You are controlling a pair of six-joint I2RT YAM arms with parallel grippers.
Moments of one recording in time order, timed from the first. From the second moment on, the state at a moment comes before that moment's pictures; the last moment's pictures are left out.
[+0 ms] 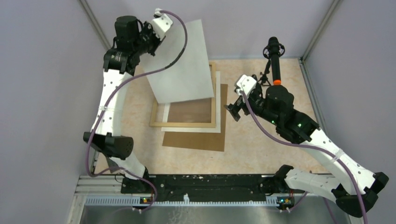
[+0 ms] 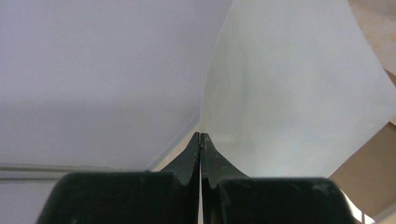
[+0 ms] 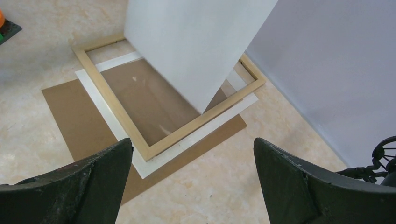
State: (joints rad) left arm -0.22 1.64 2.12 -0.78 0.27 0.64; right arm 0.77 0.95 1.13 -0.39 -0.02 -0.34
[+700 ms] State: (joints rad) left arm -0.35 1.27 0.90 -0.30 0.59 1.15; right arm 0.60 1.08 1.09 -0.38 -0.11 -0.18
